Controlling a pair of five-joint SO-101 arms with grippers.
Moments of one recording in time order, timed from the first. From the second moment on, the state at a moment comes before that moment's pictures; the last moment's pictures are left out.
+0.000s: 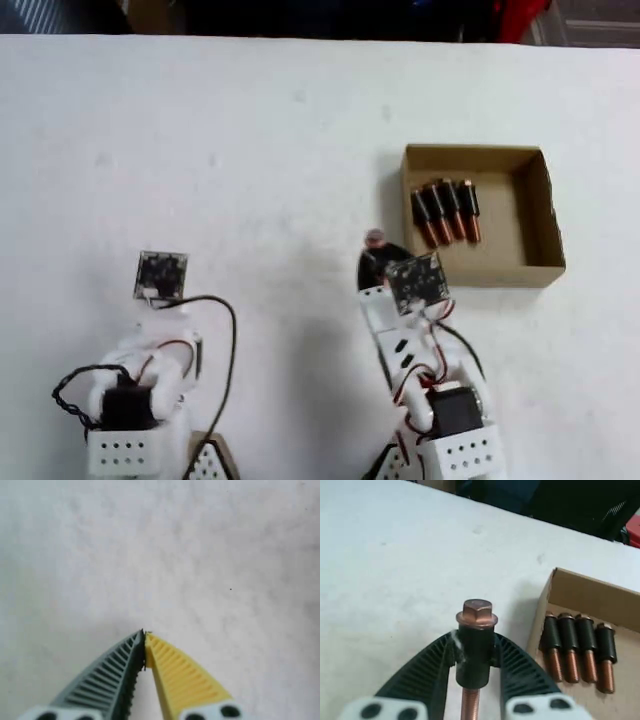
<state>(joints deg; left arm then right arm) -8.0 -104.1 97.1 73.4 -2.4 -15.6 -101.8 93.5 37.5 10.7</state>
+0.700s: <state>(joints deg) -11.0 -104.1 97.1 73.4 -1.9 5.3 -93.9 64.9 54.2 10.9</state>
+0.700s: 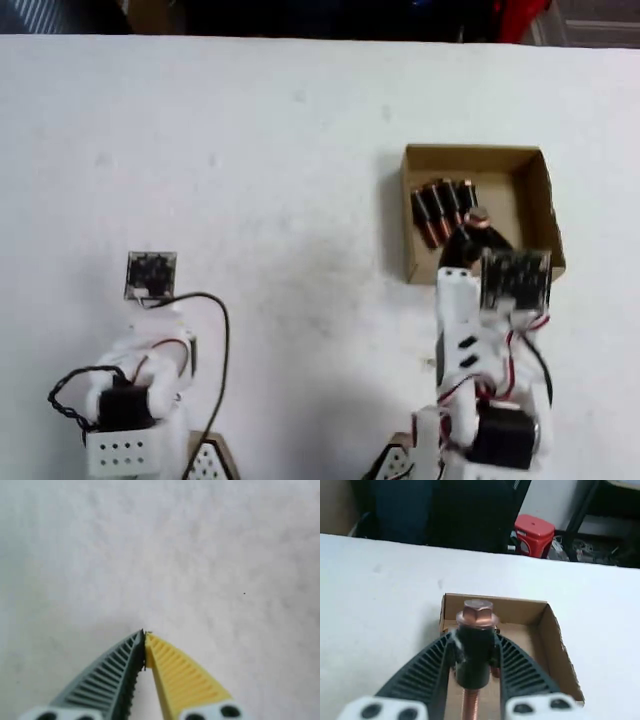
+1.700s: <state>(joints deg) -11.0 -104.1 97.1 73.4 -1.9 15.5 18.9 -3.3 54.2 18.1</state>
